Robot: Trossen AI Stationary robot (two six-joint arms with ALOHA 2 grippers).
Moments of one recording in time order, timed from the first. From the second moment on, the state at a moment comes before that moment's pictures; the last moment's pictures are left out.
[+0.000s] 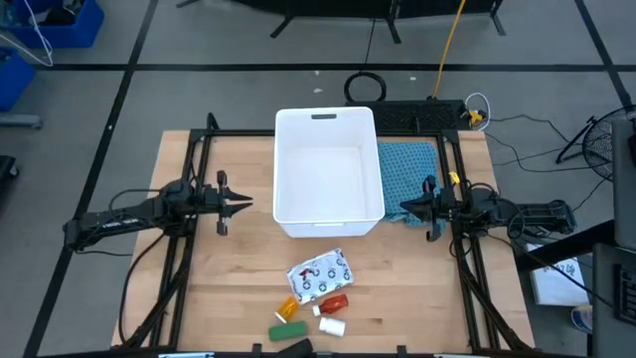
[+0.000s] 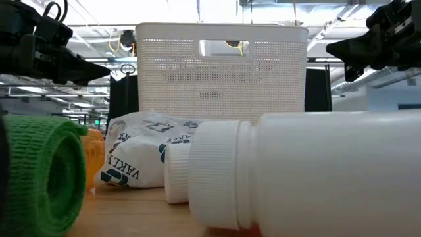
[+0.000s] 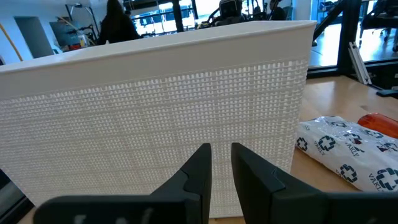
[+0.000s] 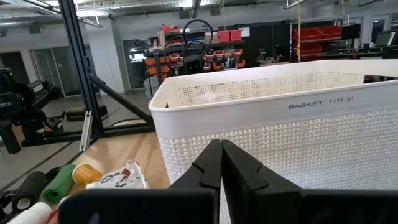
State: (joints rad) left arm 0.25 0.12 0.01 0.06 0.18 0.15; right arm 0.01 0.01 0.02 0.09 0.08 0.11
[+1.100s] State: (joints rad) left arm 0.25 0.12 0.01 0.06 0.18 0.06; right arm 0.02 0.01 0.02 0.10 0.08 0.11
